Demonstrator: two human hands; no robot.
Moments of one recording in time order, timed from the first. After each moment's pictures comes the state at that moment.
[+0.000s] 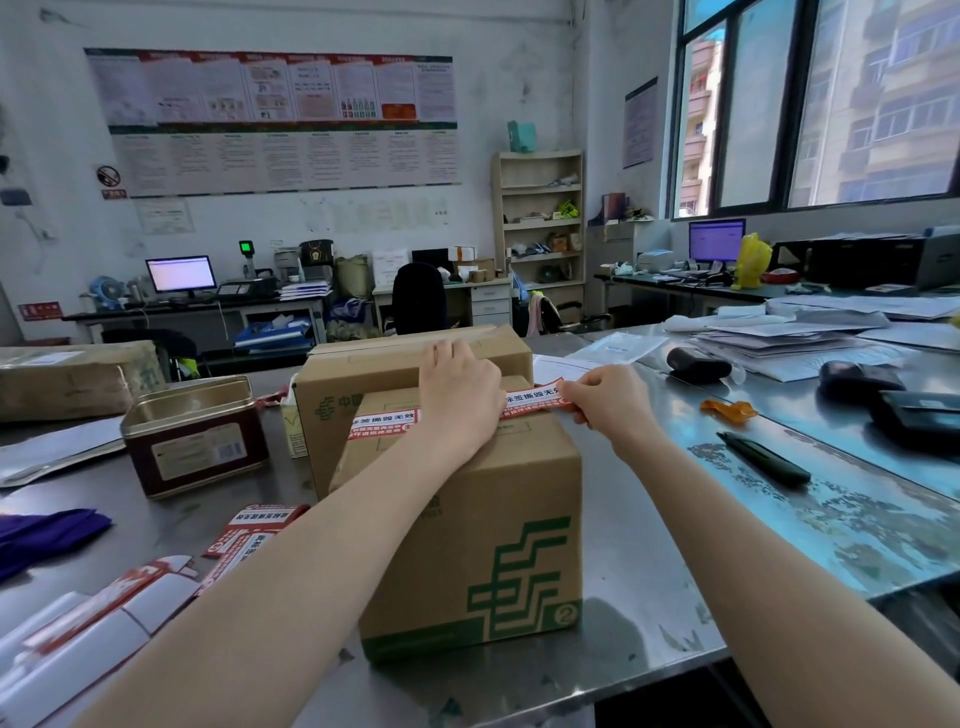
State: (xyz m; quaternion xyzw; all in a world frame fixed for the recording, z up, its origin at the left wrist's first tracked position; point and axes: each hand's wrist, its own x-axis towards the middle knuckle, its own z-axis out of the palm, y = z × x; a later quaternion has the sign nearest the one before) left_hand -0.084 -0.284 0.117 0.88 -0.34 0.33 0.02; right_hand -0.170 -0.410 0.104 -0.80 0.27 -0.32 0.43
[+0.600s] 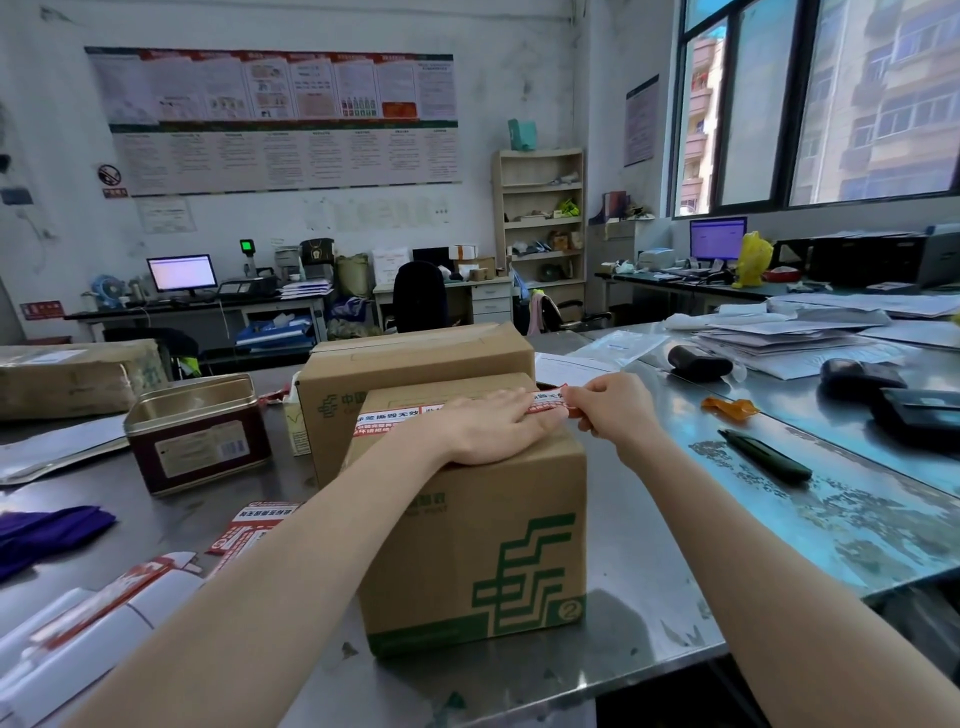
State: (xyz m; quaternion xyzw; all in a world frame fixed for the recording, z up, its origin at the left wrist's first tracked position) left_hand -0.101 -0.267 0.121 0.86 -0.50 -0.03 0.02; right_hand -0.171 -0.414 0.092 -0.78 0.27 -0.33 0.46
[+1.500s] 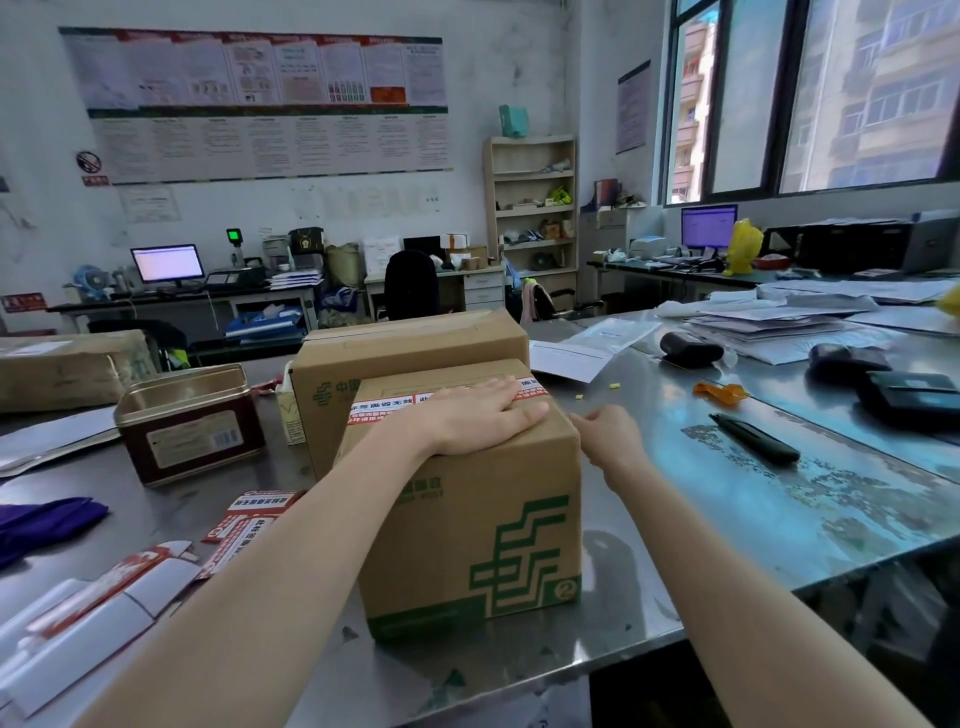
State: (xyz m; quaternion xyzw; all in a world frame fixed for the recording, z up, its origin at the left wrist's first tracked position) left_hand -0.101 -0.253 0.118 0.87 -0.50 -0.04 0.04; right_hand -0.165 -0.412 0.046 -0.78 0.34 -0.28 0.44
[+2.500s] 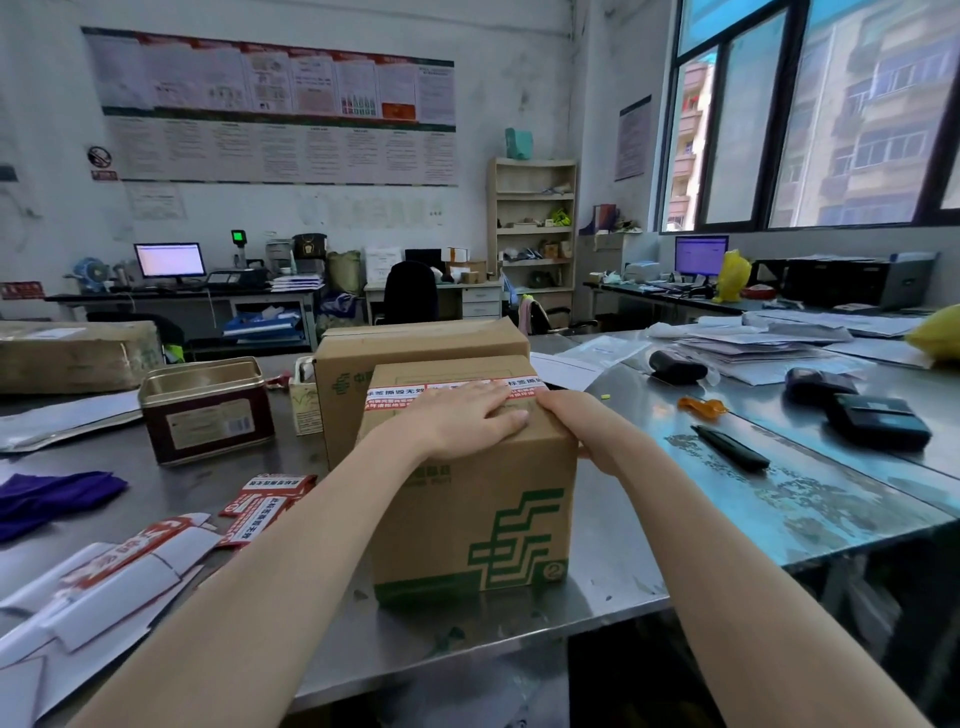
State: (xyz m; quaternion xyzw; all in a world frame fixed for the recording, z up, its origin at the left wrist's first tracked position) left_hand -0.127 -0.216 0.116 0.87 -0.49 0.04 0.05; right_hand -0.200 -0.364 0.093 -0.80 0.23 -0.13 0.54
